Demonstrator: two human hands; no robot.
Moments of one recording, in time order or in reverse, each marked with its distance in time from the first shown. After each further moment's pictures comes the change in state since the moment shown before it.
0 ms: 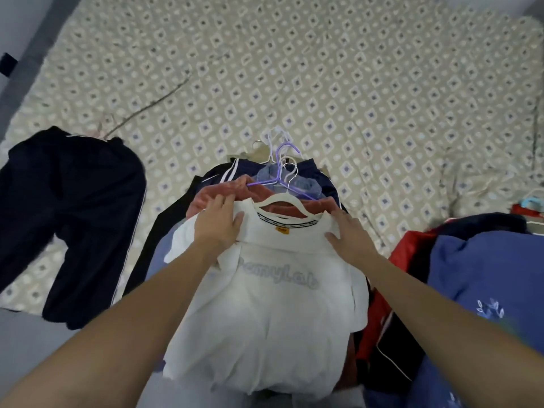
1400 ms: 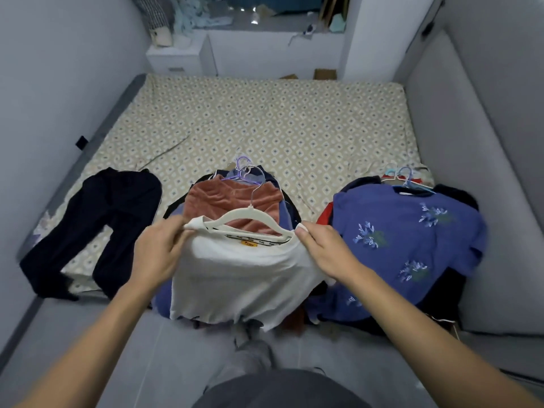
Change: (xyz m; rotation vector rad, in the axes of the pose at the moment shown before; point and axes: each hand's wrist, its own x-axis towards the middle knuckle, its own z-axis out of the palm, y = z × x) left_hand -0.485 0.142 -0.115 -0.086 0.609 0.277; right_hand -0.487 0.023 -0.121 0.366 0.303 -0.506
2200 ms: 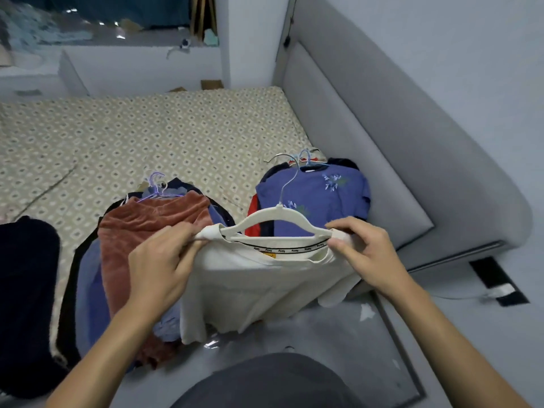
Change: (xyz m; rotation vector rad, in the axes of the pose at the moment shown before) left_hand -0.025 0.085 -0.028 -0.306 -0.013 0.437; right_hand -0.197 -0.086 -0.061 -0.076 0.527 0.170
